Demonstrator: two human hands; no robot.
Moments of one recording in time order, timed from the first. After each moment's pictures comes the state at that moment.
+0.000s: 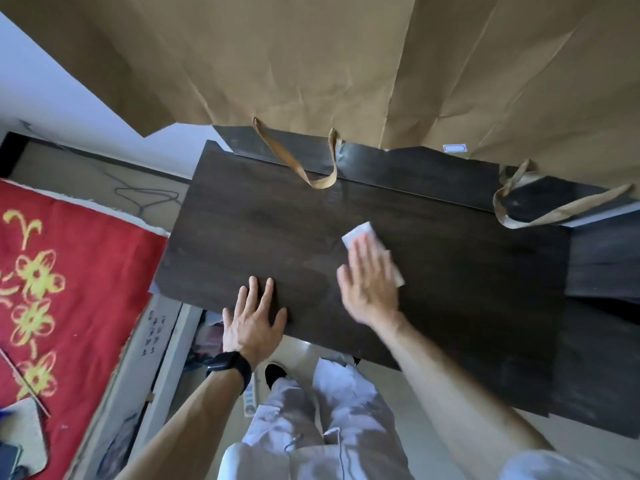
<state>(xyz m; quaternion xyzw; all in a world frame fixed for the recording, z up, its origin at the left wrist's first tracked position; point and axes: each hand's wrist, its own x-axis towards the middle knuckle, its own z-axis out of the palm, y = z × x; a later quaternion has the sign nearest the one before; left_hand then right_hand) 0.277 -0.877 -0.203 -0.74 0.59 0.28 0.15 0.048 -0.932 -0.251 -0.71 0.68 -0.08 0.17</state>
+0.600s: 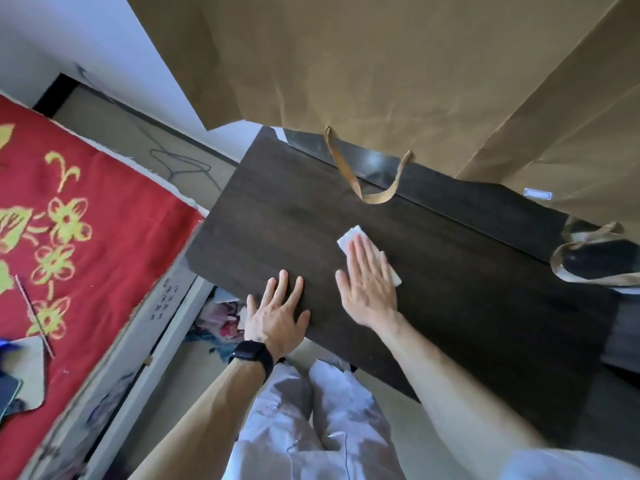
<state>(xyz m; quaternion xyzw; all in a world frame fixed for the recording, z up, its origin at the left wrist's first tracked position) 0.279 -0.885 -0.197 -0.74 0.59 0.28 0.16 0.098 -0.964 -0.254 -0.79 0.59 -0.02 0.17</state>
